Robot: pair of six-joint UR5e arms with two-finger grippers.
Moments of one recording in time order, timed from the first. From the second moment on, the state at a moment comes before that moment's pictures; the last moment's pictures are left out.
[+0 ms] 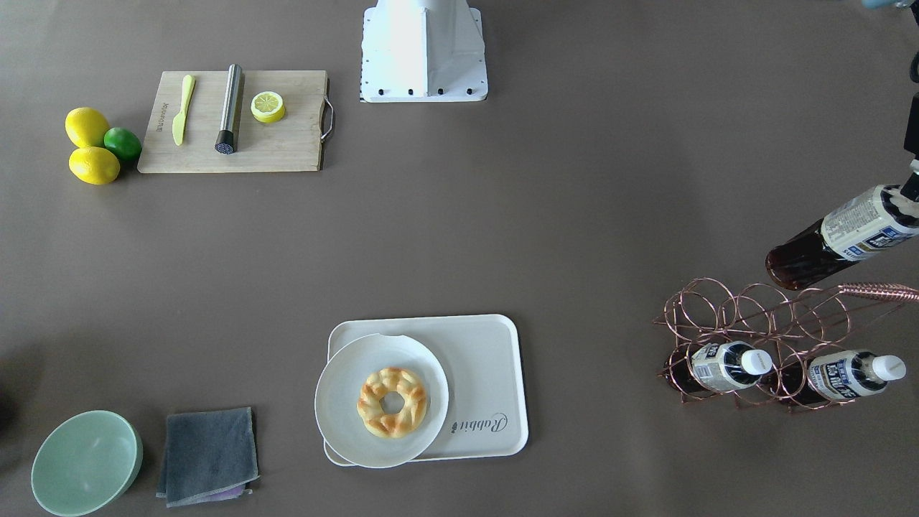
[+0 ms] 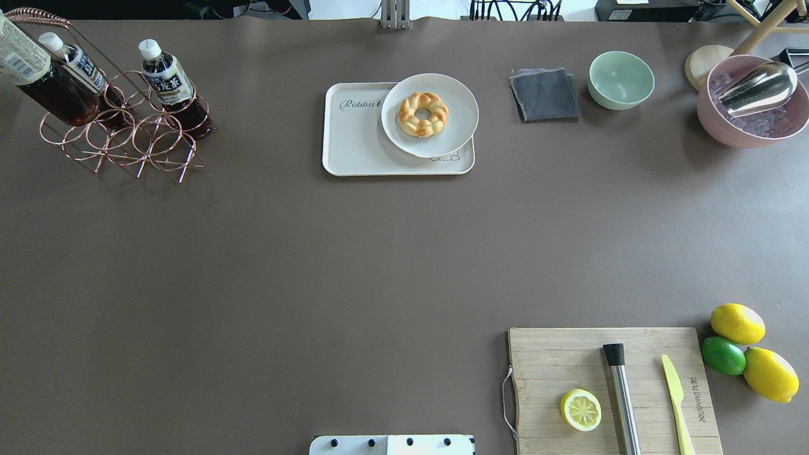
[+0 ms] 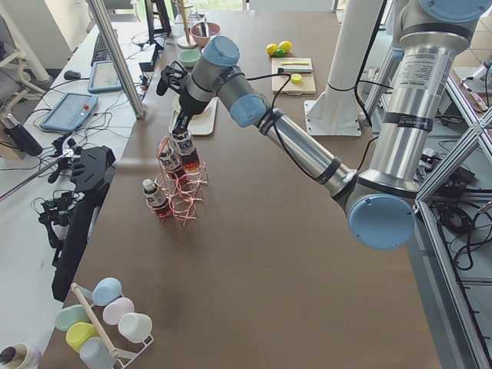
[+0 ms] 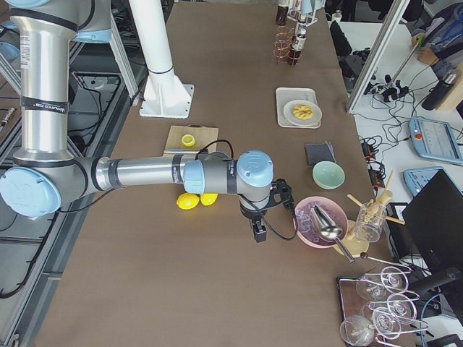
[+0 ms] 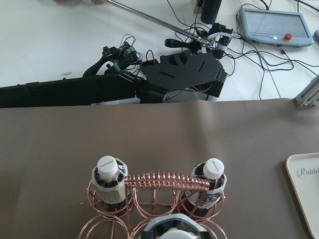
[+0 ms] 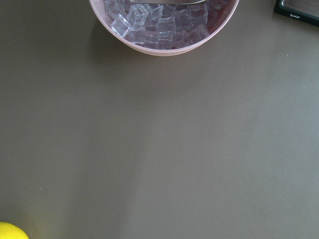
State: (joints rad) left arm -1.37 -1.78 -2.05 -1.81 -2.16 -0.67; right arm 1.60 -1.66 1.78 -1.63 2.35 -0.29
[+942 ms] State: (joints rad) left arm -0.89 -2.10 -2.15 -1.47 -1.87 -0.89; right arm 1.60 -1.66 1.79 -1.63 2.36 -0.29
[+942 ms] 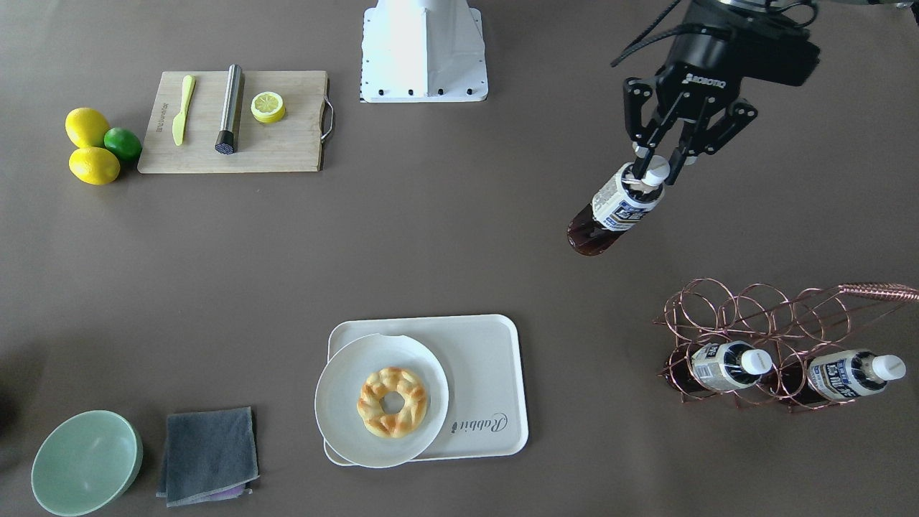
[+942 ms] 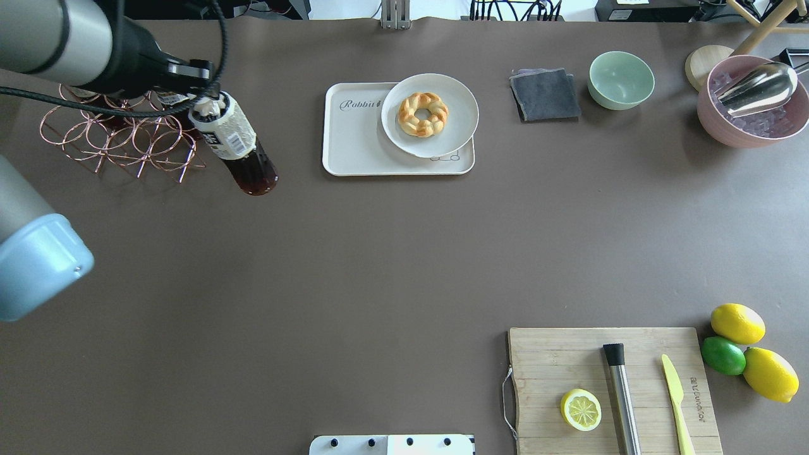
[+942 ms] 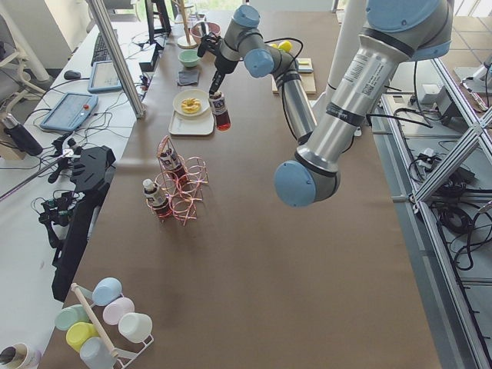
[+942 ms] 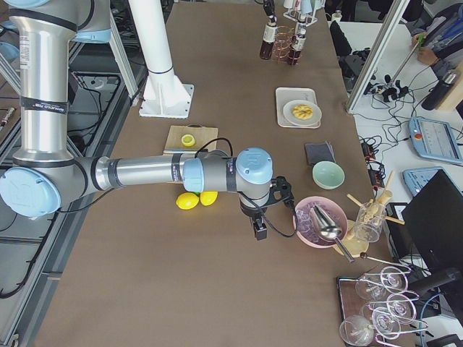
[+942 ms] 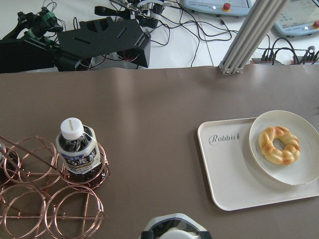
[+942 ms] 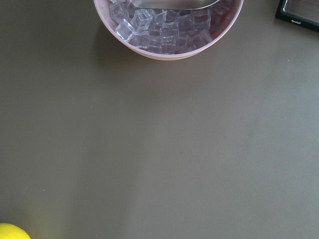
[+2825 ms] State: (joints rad) left arm -0.48 -2.45 -1.79 -1.47 -1.57 -1.02; right arm 1.60 -1.66 1.79 -1.63 2.36 -0.29
